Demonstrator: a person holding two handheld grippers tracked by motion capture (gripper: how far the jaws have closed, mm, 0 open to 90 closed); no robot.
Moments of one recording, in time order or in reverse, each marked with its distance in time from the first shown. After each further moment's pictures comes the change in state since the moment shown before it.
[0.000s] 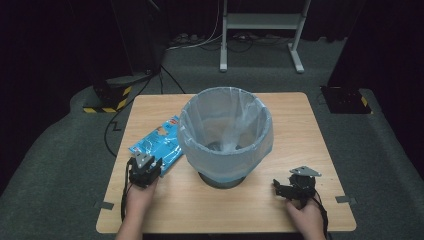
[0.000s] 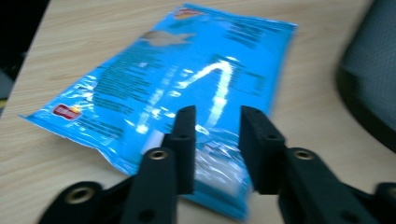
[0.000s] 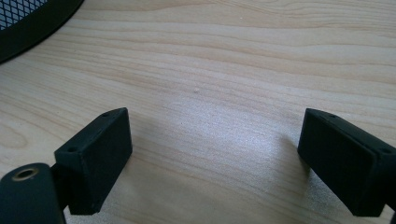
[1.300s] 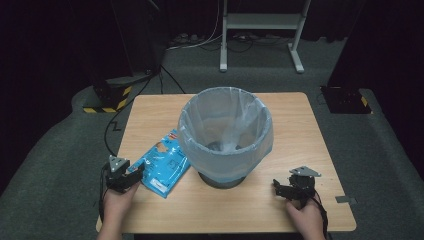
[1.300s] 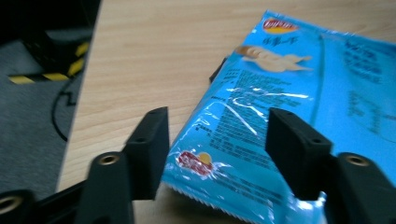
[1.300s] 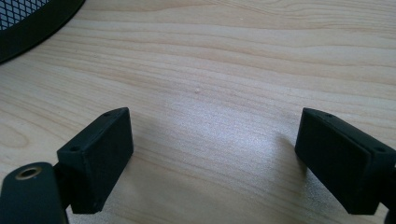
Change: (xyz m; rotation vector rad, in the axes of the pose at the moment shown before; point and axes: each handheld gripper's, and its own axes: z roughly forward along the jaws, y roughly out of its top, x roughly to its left) left arm 0.062 -0.027 -0.017 0.011 0.001 -0.081; right arm 0.001 0.000 0.000 -0.003 -0.002 -0.005
